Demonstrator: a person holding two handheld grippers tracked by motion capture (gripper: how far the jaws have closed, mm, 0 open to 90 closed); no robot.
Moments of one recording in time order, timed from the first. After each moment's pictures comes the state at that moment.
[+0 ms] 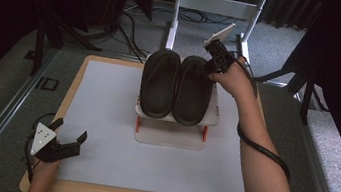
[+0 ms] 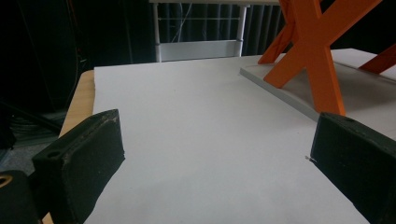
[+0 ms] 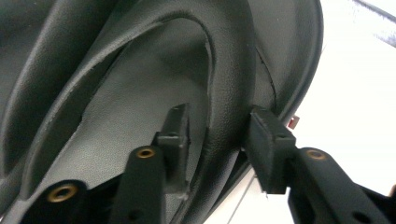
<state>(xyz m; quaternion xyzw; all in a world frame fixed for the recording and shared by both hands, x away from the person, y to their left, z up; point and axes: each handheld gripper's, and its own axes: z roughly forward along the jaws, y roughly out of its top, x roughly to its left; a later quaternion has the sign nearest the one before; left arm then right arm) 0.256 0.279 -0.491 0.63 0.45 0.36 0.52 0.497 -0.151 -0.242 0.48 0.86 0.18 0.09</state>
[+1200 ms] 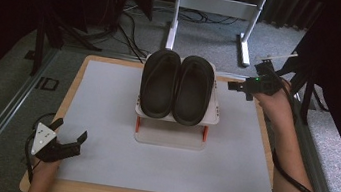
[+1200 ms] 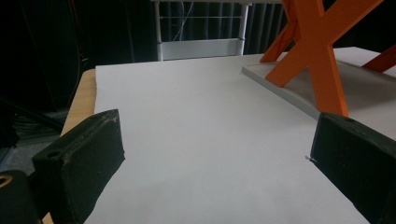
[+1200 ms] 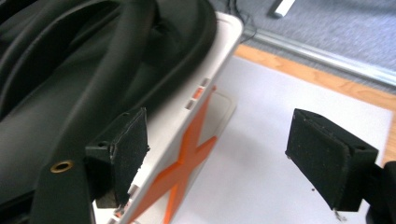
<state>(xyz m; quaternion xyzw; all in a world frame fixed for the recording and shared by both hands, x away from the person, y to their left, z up) 0.256 0.278 -0.491 0.63 0.45 0.36 0.52 0.445 -0.273 -0.254 0.46 0.80 0.36 0.15</state>
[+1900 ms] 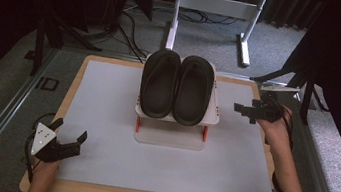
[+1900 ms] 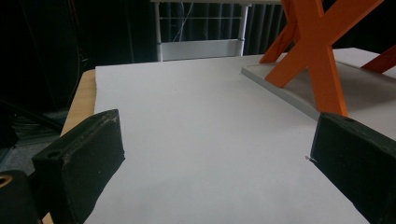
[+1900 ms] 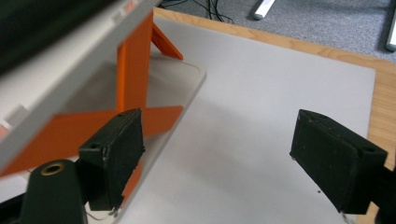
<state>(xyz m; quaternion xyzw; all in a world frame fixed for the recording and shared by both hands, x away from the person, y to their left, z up) 0.256 0.279 -0.491 0.63 0.46 0.36 0.52 0.426 -0.317 -0.335 0.48 0.77 0.38 0.18</state>
